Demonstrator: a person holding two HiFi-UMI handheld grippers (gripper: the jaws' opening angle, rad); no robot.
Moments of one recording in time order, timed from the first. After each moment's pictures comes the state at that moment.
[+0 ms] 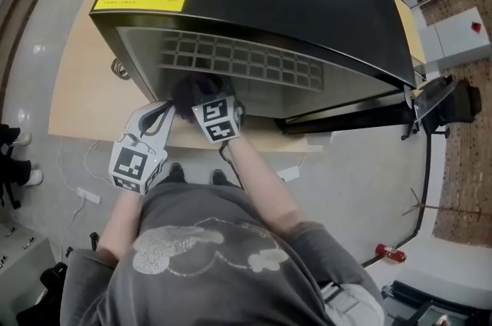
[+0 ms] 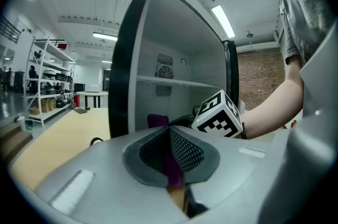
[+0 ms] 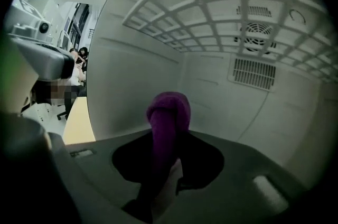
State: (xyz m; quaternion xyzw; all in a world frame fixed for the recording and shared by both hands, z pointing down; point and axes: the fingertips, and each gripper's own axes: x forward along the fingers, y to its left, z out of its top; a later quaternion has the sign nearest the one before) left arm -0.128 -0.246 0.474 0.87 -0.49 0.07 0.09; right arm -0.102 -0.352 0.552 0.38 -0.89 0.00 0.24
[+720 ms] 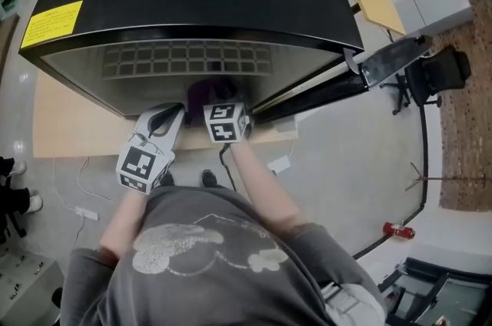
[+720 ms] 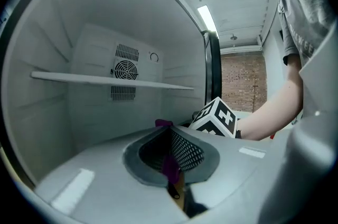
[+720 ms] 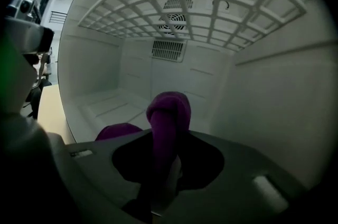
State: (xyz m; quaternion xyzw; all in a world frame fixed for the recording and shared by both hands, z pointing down) left arm -0.013 -0.254 0.462 0.91 -0.40 0.08 0.08; right arm 0.069 -0.363 0.561 0.55 -0.79 0.04 0.28
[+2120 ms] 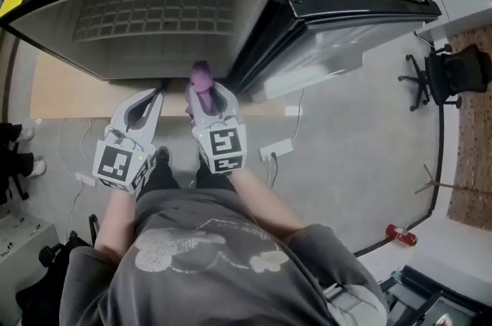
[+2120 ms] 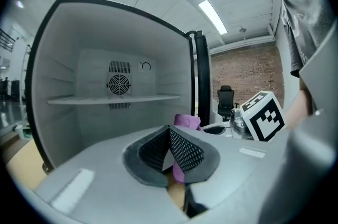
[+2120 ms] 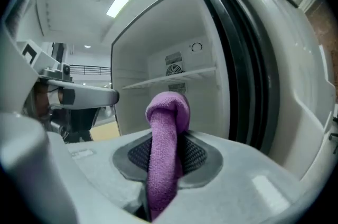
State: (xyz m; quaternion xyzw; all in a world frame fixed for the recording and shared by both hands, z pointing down) left arm 0.027 -0.203 0.425 0.87 -0.48 0.08 0.06; right arm 0.087 -0.236 0.491 0.45 -0.88 0.10 0.10
